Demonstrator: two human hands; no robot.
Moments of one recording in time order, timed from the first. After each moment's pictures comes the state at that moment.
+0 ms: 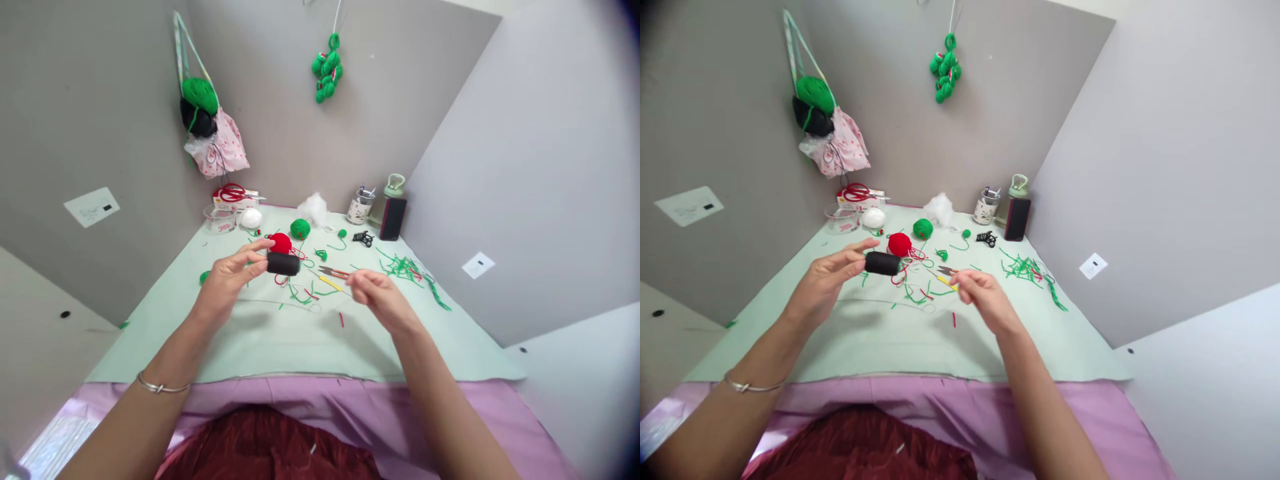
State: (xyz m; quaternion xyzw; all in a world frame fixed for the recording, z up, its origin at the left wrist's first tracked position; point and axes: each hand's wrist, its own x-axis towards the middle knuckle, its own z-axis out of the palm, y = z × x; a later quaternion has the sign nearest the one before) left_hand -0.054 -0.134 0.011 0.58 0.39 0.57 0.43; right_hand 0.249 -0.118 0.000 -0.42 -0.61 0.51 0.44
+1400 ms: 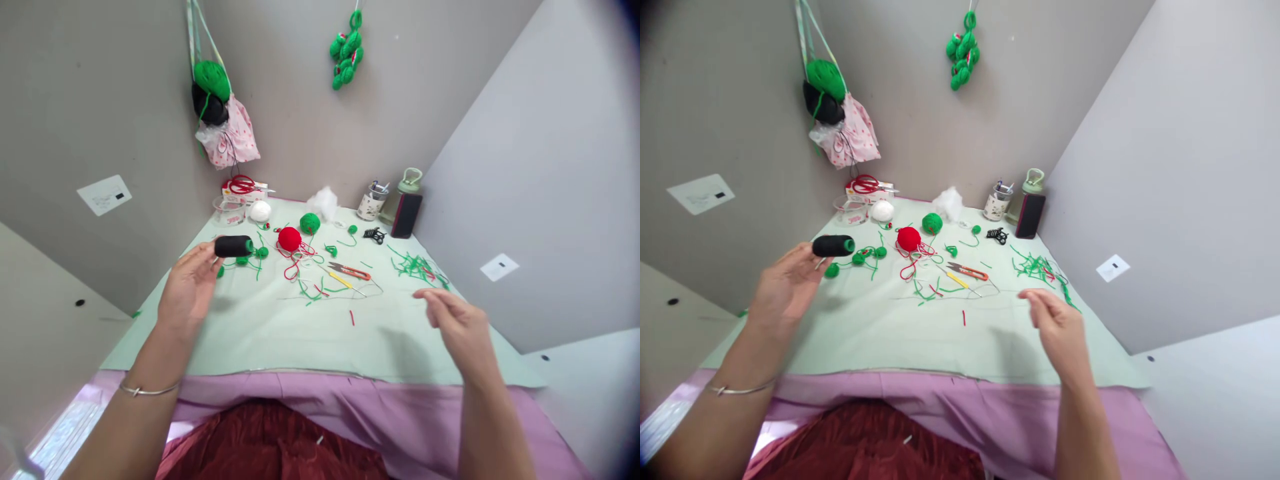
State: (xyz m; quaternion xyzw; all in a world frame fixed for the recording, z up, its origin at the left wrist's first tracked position) left_hand -0.105 -0.133 -0.010 0.30 0.39 0.75 0.44; right_hand 0.315 -0.170 -0.001 -0.65 -0.62 0.14 0.41
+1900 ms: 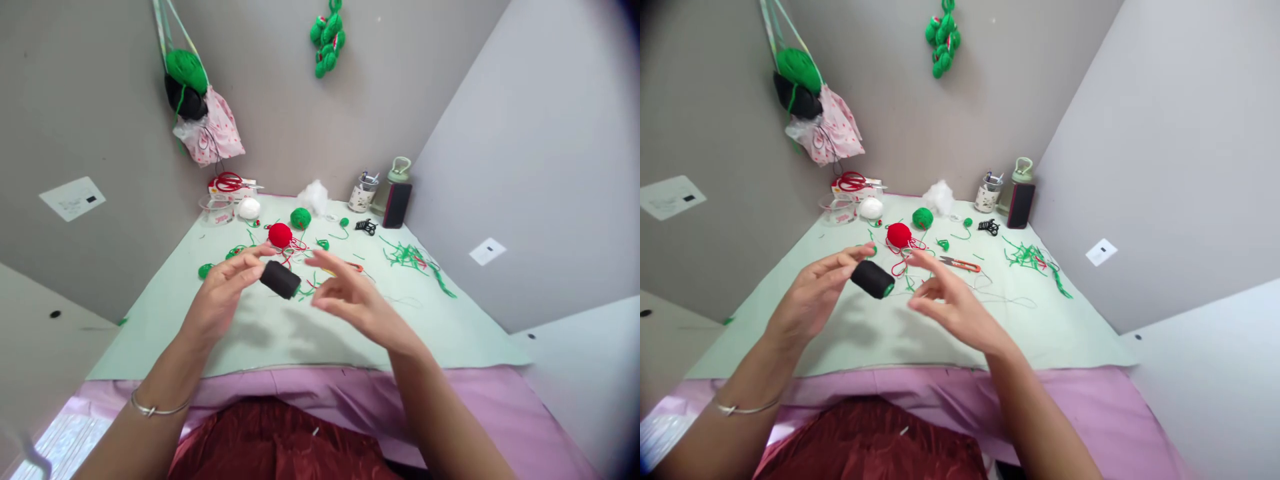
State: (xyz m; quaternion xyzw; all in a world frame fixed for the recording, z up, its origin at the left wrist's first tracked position) left_hand -0.052 -0.156 0.011 0.53 0.39 0.57 0.49; right_hand 0.194 -0.156 0.024 -0.36 -0.74 0.45 0.35
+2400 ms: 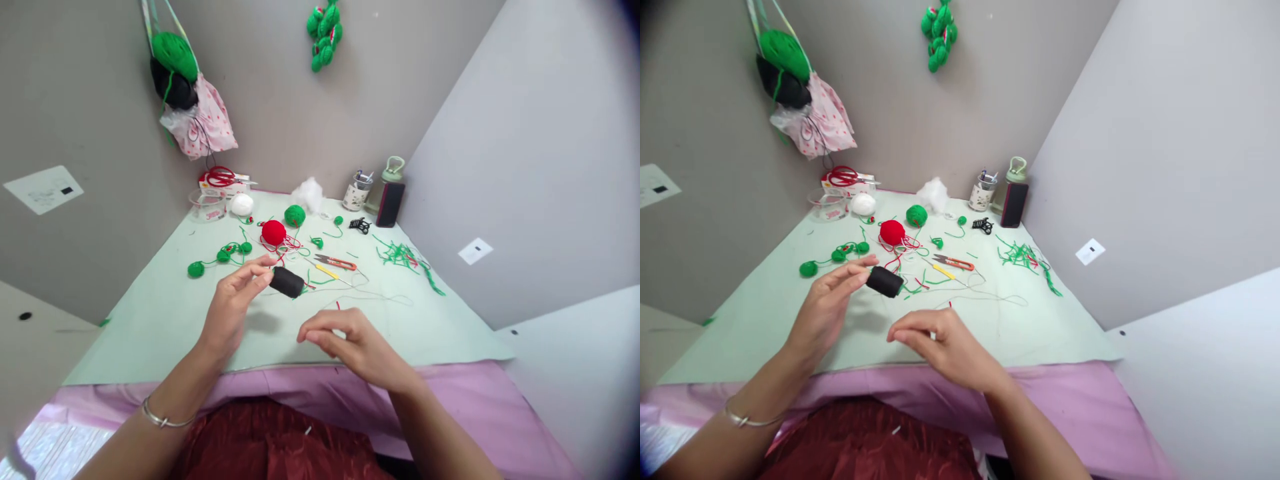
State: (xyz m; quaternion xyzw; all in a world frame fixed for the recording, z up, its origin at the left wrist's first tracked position) left_hand -0.022 -0.162 -0.015 0.48 0.43 0.59 0.48; right_hand 0.195 -0.192 0.015 -0.36 -0.75 0.47 0.29
